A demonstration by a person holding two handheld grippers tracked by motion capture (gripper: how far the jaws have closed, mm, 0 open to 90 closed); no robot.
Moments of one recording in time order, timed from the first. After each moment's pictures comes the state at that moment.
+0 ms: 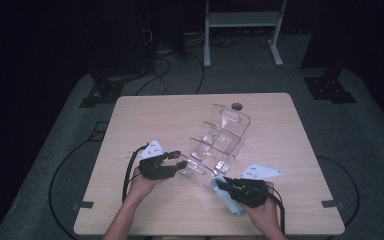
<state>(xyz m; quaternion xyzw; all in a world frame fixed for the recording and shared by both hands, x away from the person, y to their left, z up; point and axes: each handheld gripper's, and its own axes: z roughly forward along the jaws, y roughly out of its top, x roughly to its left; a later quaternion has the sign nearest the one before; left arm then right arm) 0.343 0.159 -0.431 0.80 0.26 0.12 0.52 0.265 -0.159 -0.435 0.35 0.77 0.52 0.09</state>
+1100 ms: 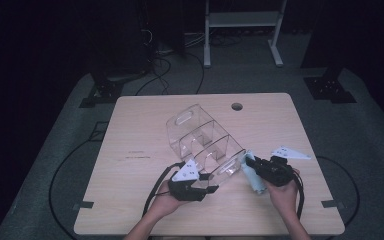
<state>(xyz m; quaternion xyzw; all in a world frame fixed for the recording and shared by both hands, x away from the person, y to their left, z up) 0.290 0.072 -0.432 0.85 0.14 0.06 0.50 0.313 -0.232 -0.443 0.47 0.71 0.51 0.14</state>
